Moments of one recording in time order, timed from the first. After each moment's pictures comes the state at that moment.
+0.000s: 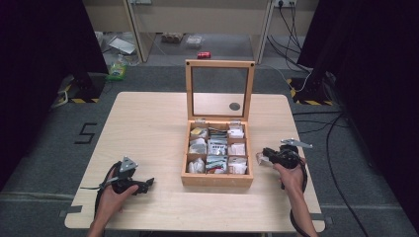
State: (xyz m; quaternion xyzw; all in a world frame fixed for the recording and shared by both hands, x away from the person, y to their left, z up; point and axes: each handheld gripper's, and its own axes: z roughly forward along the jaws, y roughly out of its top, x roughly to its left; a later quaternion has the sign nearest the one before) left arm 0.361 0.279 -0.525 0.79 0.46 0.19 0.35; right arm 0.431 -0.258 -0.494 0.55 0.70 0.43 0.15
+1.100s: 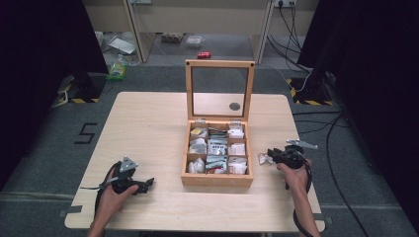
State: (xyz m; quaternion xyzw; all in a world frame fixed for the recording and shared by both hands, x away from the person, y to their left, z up) left arm 0.361 0.279 -0.525 0.79 0.46 0.19 0.35; right arm 0.433 -0.276 -0.499 0.58 0.68 0.42 0.16
